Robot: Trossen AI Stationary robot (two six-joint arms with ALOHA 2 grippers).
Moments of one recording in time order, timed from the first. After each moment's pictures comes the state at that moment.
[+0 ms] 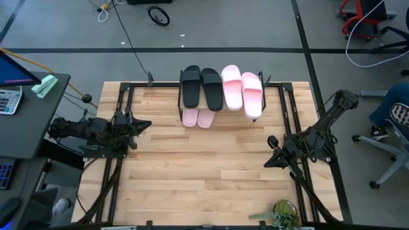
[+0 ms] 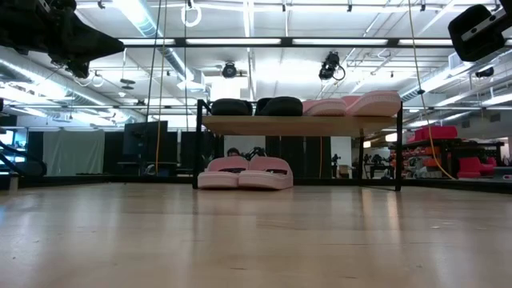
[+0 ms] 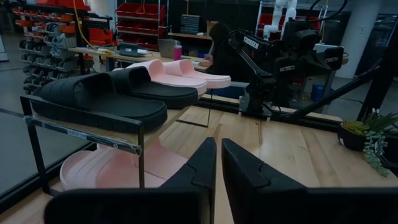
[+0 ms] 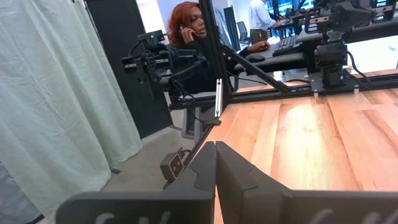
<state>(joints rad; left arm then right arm) -0.22 0.01 0.24 -0.22 -0.53 -0.12 0.75 0.42 0.20 0.23 0.31 0.29</state>
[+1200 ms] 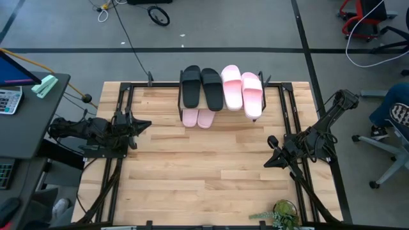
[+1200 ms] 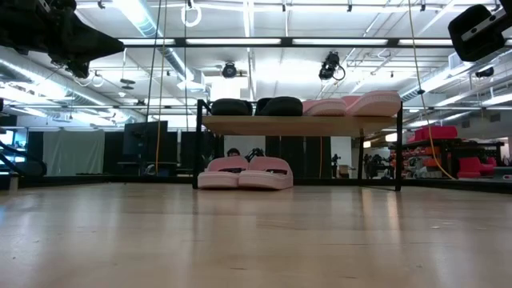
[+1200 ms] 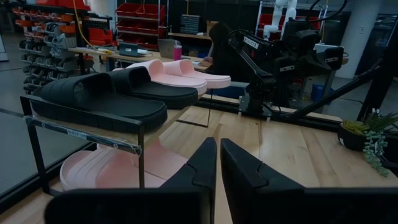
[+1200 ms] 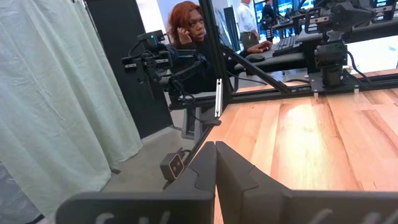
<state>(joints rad) -0.22 0.01 0.24 -0.22 -0.53 -0.12 0.75 0.42 0.20 0.23 0.31 0.29</state>
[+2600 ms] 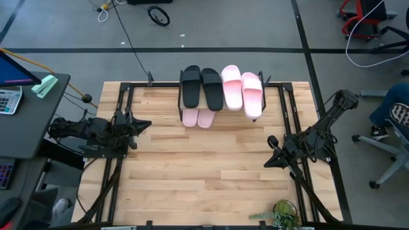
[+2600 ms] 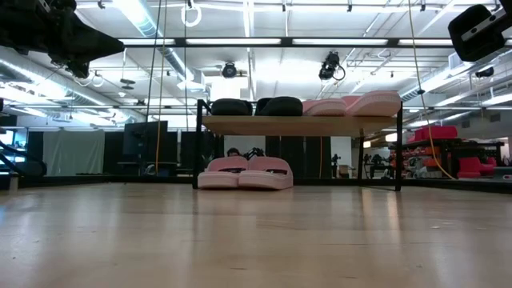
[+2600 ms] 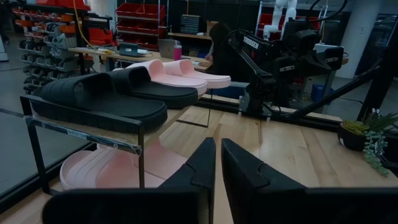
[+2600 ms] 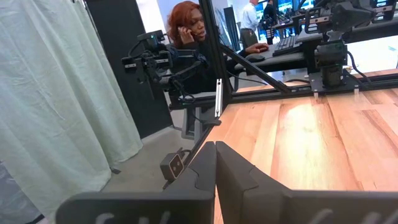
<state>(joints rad) -0.22 0.01 0.24 -0.22 -0.53 -0.12 0.75 0.42 0.20 0.23 0.31 0.29</state>
